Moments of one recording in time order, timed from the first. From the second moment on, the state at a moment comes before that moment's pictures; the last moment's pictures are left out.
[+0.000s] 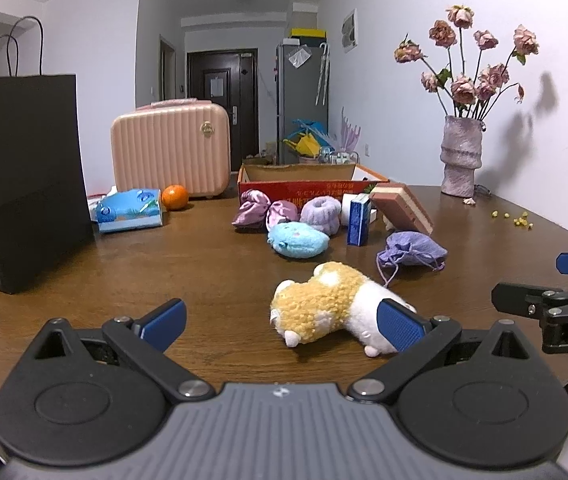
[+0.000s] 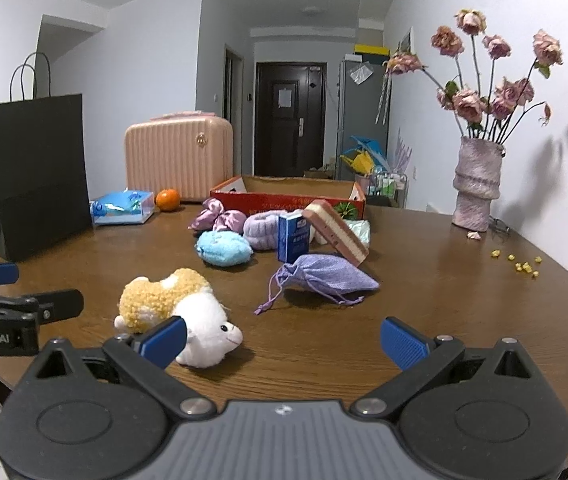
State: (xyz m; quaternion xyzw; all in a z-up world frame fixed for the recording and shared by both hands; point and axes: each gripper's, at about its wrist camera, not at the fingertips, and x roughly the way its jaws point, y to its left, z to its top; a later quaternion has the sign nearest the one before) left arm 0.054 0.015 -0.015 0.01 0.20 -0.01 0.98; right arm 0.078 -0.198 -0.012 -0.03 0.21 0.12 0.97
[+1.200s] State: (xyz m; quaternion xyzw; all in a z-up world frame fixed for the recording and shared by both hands) left arm 0.142 0.078 -0.052 -0.01 0.26 0.00 0.97; right arm 0.204 -0.099 -0.067 -0.10 0.33 0.21 0.92
